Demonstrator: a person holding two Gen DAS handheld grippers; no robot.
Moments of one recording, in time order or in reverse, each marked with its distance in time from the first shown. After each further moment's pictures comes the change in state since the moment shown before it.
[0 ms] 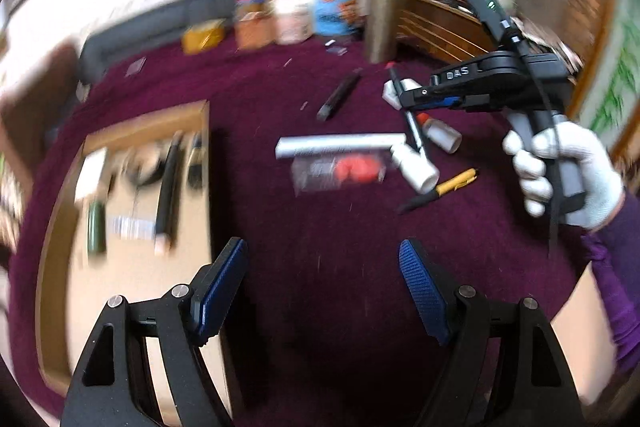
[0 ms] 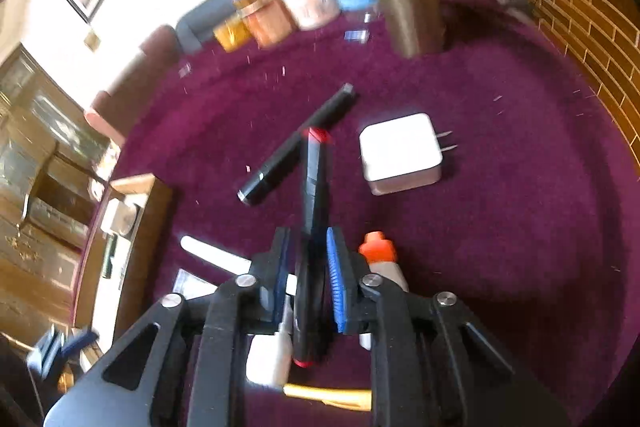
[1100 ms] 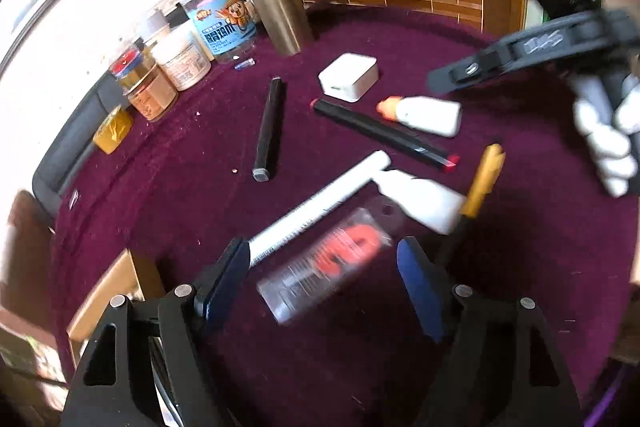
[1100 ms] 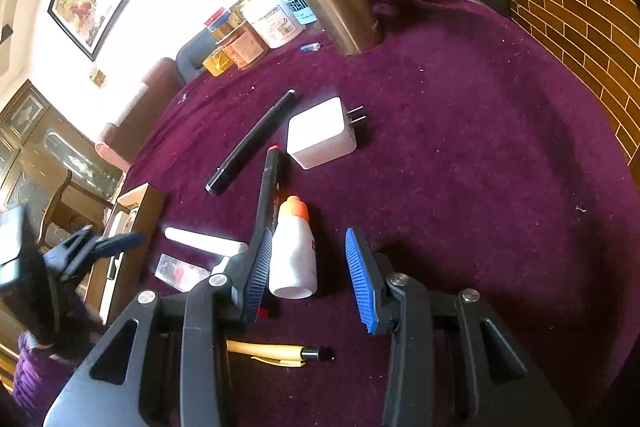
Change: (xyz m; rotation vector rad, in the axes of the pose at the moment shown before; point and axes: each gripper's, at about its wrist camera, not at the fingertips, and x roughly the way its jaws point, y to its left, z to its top) left arm 0.096 -0.037 0.057 0.481 0.103 -0.029; right arm -0.006 -0.057 -0.028 0.103 -0.032 0.065
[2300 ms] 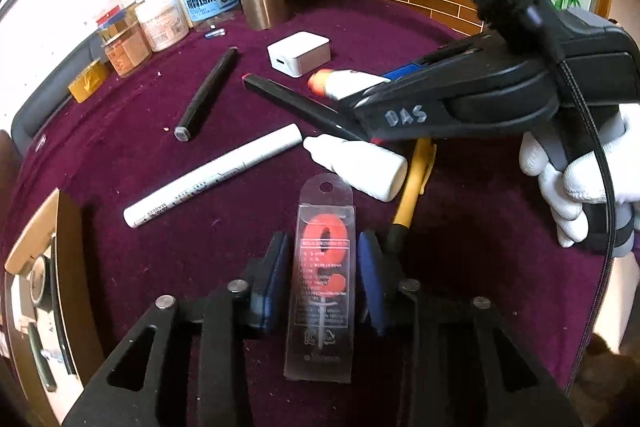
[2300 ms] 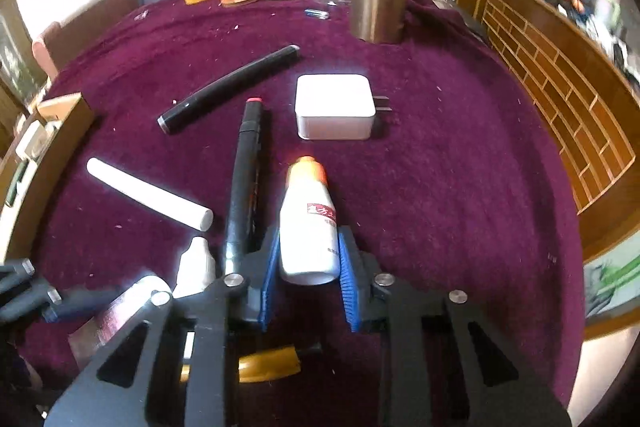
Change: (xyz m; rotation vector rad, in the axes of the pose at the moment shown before) left arm 0.002 -0.049 -0.008 -0.209 0.009 -0.134; right arm 0.030 0.053 -0.012 -0.280 0.084 -0.366
